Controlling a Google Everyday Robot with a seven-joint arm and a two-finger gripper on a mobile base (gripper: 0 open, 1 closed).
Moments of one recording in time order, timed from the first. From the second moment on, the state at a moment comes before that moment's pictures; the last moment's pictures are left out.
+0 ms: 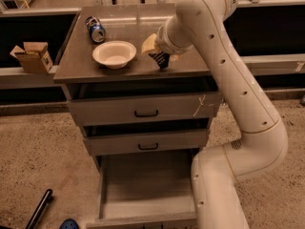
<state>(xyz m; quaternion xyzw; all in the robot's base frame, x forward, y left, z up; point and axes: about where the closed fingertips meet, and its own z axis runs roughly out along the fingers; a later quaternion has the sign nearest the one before) 0.708 -0.049 0.878 -0.93 -0.01 -0.32 0.18</state>
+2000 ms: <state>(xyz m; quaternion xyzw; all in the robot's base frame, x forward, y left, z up) 0.580 0.003 0.764 -0.96 -0.19 -0.18 0.09</state>
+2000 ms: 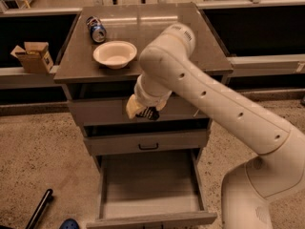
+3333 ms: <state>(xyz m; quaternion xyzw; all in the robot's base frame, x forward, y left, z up) 0.517 -0.081 0.467 -0.98 -0.20 -0.01 -0.02</state>
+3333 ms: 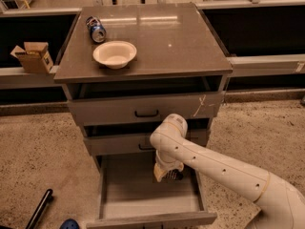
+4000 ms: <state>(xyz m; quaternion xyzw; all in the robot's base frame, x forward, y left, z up) 0.550 -0.049 0.450 -0.97 -0.19 -0.09 0.12</state>
